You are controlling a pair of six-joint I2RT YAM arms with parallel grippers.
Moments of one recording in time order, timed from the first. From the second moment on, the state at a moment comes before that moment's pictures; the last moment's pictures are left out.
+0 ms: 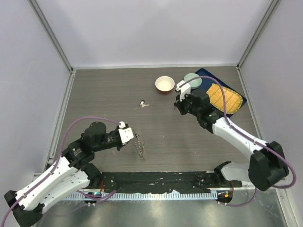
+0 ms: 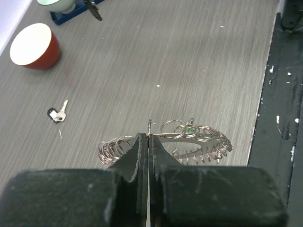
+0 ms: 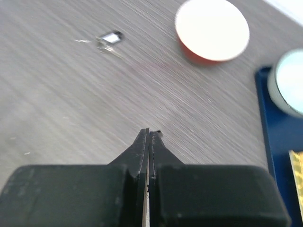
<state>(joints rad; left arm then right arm) -0.78 0.60 0.65 -0.41 0.32 0.40 0.45 1.31 0.84 0.01 -0.10 -0.14</state>
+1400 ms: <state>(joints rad) -0.78 0.83 0.74 -0.17 0.63 0.30 0.67 0.89 0.67 0.13 -0.89 -0.27</state>
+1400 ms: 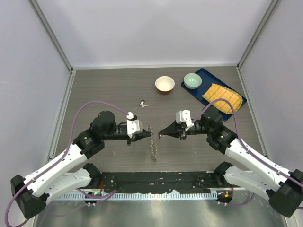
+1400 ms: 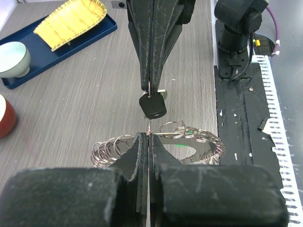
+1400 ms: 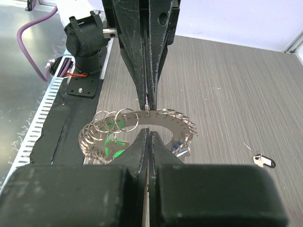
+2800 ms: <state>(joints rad) -0.78 0.88 0.74 -0.16 0.66 0.28 0.73 0.94 0.67 0.10 -0.84 -0.34</state>
